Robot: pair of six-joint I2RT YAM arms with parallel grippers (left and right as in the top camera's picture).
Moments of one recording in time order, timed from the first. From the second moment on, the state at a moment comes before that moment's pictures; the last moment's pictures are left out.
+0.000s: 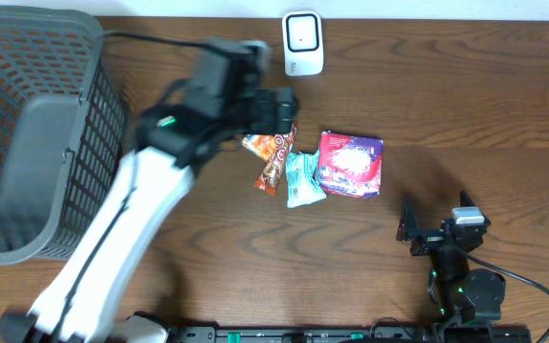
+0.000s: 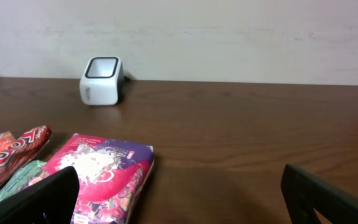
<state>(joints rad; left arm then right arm) -0.41 1.47 1.50 -0.79 0.21 -0.41 0.00 0.01 0.01 -0.07 -0.07 0.02</state>
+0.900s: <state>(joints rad) -0.16 1.01 1.50 -1.34 0.03 -0.41 0.00 0.01 0.01 -0.07 -0.07 0.03</state>
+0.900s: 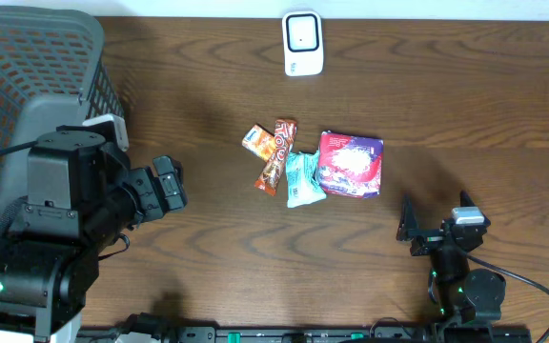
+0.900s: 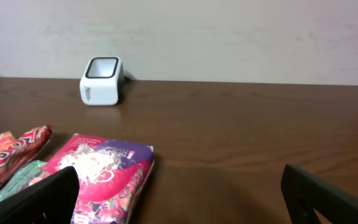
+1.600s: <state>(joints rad) -0.16 1.02 1.50 -1.34 0.02 -0.41 0.00 0.02 0.02 0.58 -0.63 1.20</state>
